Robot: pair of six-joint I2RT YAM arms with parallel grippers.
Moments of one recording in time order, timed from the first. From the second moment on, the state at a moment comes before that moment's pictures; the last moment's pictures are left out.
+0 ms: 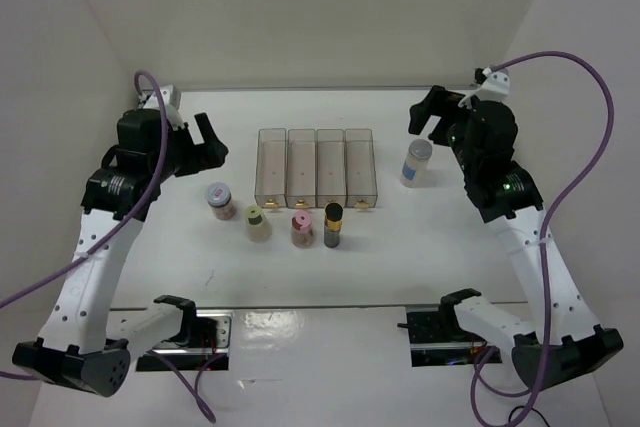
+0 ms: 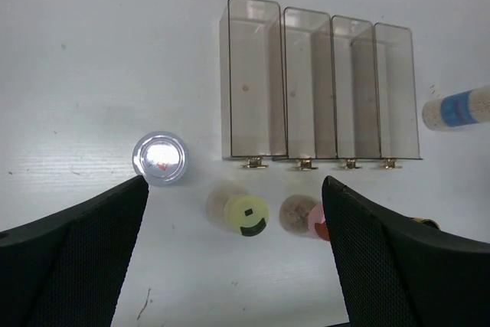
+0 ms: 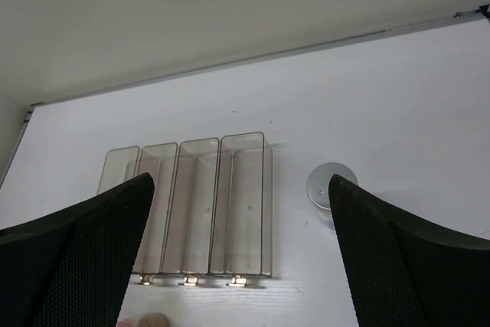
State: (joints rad) left arm -0.16 1.02 1.32 -0.78 0.01 -0.38; right arm 0.26 1.00 1.24 -0.39 0.20 0.34
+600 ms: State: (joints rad) left arm -0.16 1.12 1.28 -0.86 -0.05 -0.35; right arm 0.26 1.21 1.27 -0.43 0.15 0.36
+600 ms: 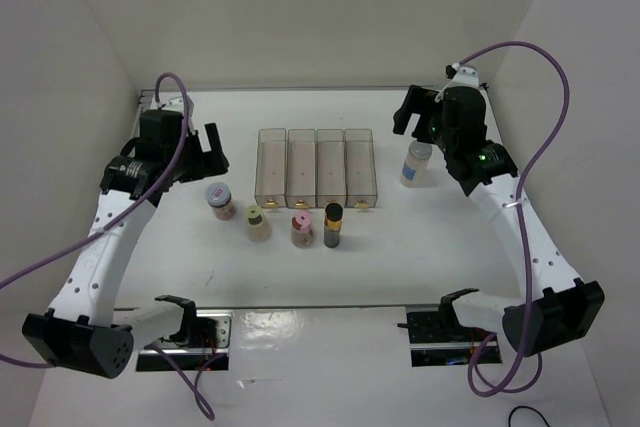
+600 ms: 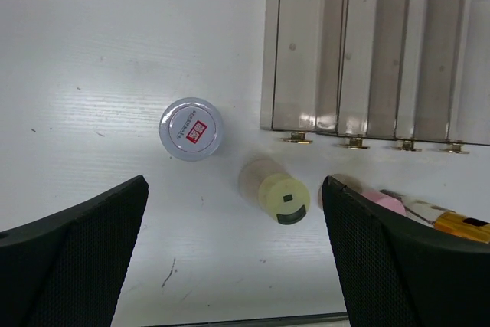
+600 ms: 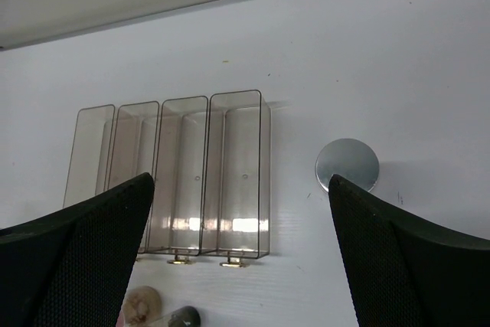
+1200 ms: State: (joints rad) left arm -0.16 1.43 1.22 -0.86 -0.19 -0.38; right arm 0.26 1.18 1.22 -0.47 0.13 0.37
